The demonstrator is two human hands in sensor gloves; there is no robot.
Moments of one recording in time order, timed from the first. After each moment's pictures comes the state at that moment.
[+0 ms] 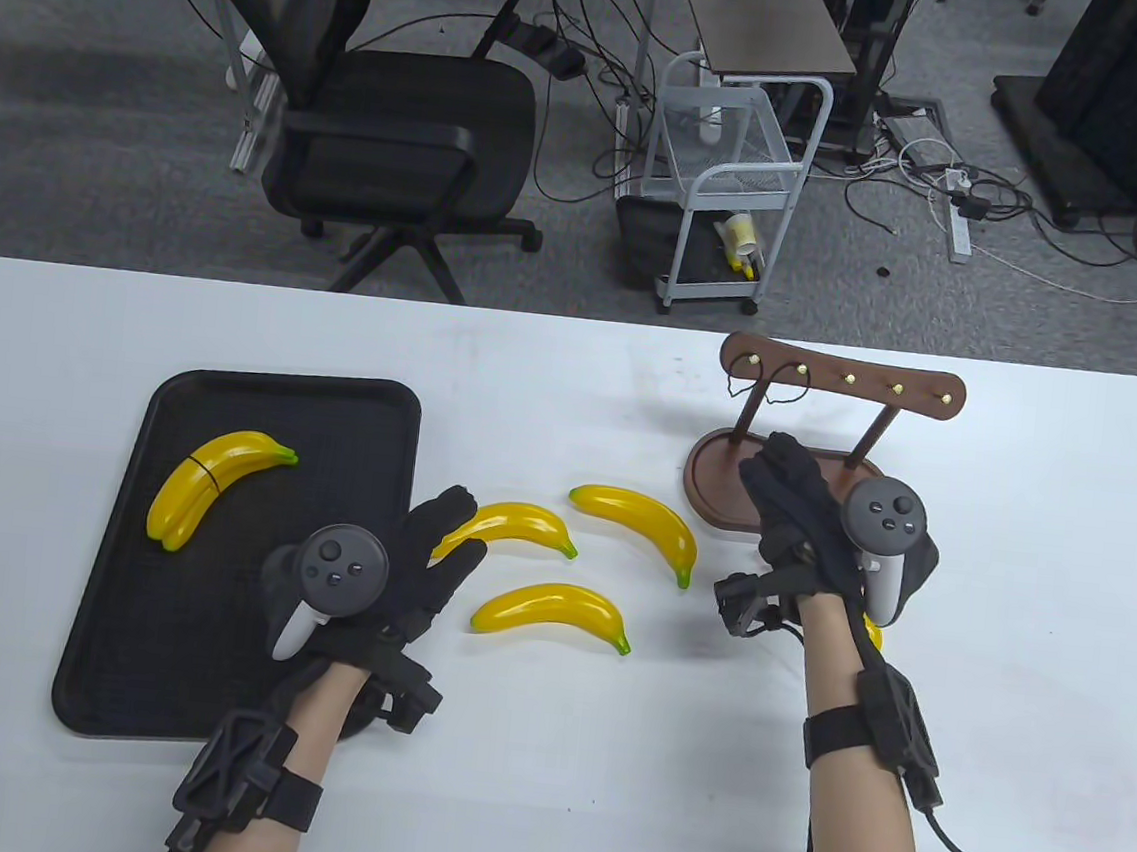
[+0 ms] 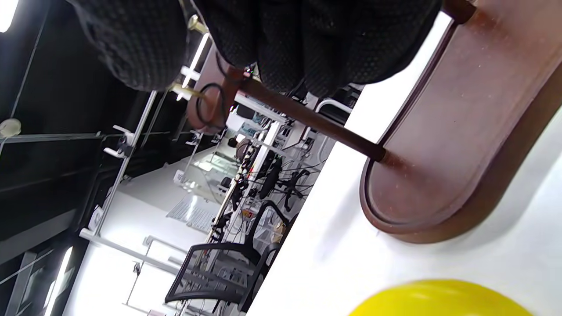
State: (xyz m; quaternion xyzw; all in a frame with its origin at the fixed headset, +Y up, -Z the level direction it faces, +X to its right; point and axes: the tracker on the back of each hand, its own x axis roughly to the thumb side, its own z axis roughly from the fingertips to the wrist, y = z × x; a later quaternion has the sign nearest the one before) left_hand -0.184 -0.736 -0.299 0.02 -0.11 0.40 0.91; right_hand 0.239 -0.723 -0.403 -0.08 -0.05 0.85 0.52
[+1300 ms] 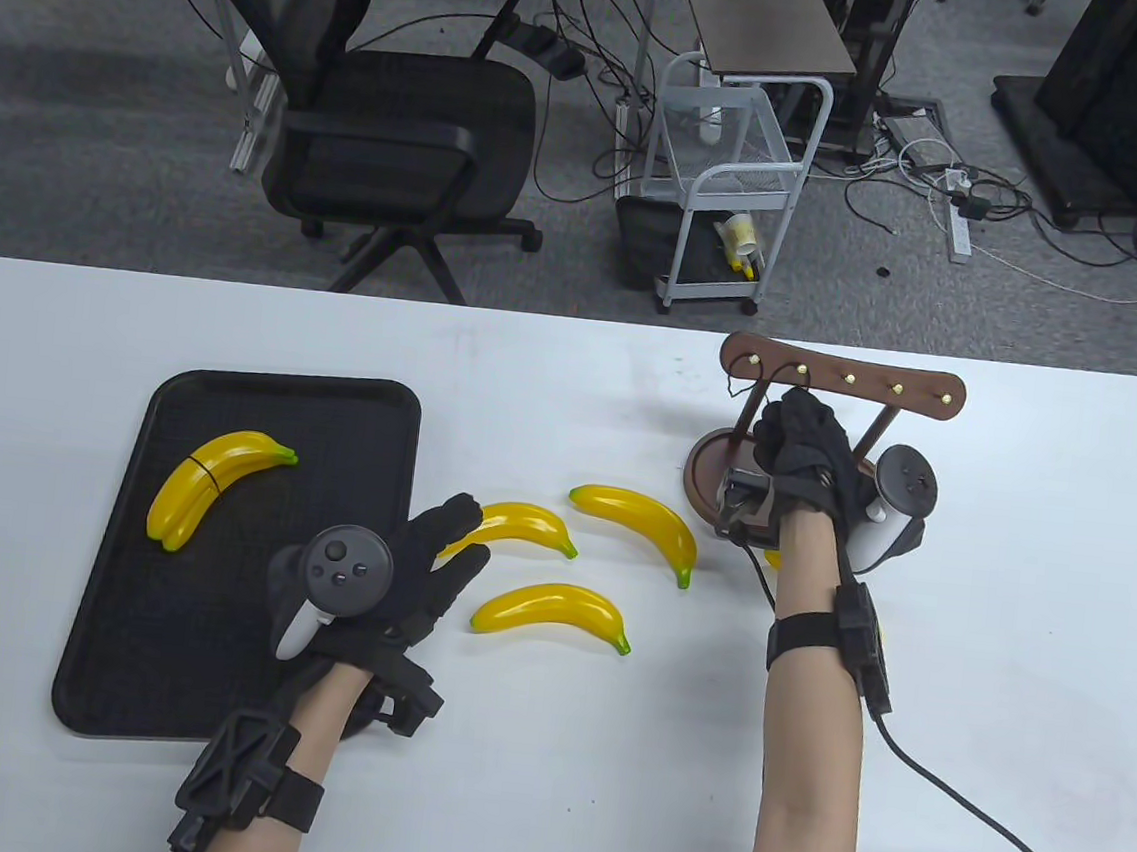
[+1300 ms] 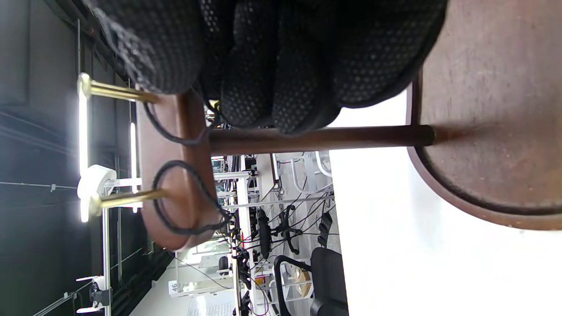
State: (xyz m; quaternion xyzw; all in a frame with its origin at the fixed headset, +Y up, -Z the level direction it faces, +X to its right) left_hand -0.181 -0.738 -0.299 0.00 -0.12 0.40 0.91; right_hand 0.250 -0.749 -0.459 -0.23 -0.07 0.68 0.69
